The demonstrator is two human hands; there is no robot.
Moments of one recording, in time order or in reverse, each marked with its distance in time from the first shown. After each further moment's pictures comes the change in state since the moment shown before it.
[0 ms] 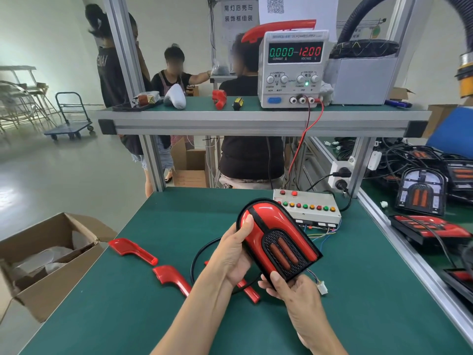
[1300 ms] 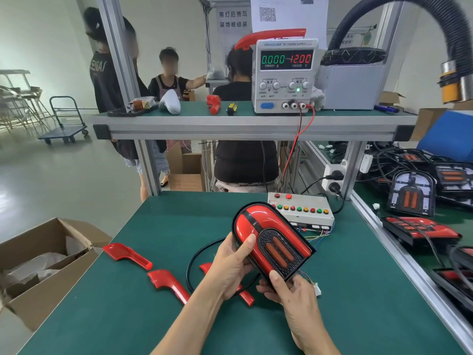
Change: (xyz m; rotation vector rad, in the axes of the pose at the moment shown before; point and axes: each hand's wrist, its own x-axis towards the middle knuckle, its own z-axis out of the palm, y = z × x) left_hand -0.016 -0.012 -0.007 0.176 -0.095 0.116; right_hand -0.002 0.000 -0.005 -0.003 0.070 0.000
